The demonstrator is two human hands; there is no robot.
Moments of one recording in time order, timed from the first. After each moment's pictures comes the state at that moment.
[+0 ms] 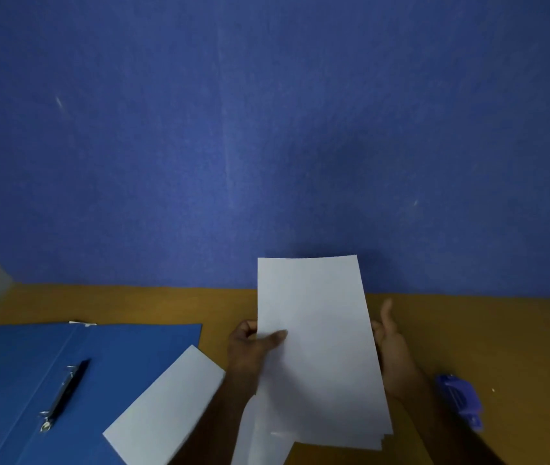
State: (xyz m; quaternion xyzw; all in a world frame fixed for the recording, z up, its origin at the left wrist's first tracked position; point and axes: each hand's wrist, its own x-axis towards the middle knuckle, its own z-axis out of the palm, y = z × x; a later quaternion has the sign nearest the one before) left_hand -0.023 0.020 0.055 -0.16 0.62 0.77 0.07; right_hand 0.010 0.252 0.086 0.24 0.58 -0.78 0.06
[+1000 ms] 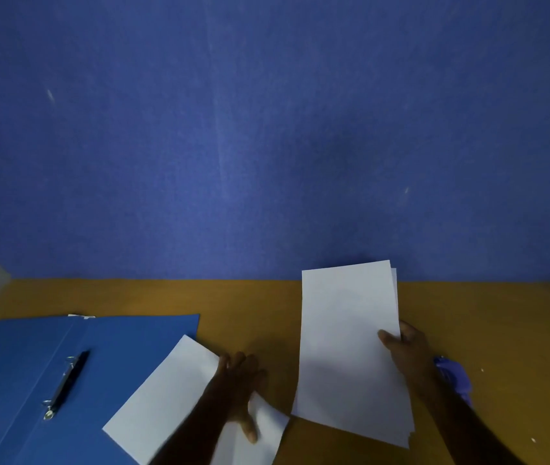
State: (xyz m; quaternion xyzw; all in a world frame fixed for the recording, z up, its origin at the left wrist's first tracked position) left_hand -0.003 -0.034 -0.011 0.30 0.92 0.00 0.23; right_hand 0.028 0.306 0.041 0.23 0.81 -0.53 -0.12
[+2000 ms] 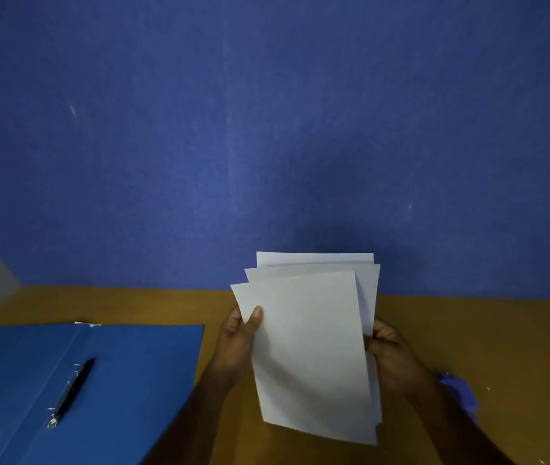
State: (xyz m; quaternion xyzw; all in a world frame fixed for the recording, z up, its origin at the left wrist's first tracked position) left_hand -0.015 -0.009 0.083 0.00 0.60 0.79 0.08; right_hand 0.031 0.257 0.095 0.12 0.69 -0.71 0.01
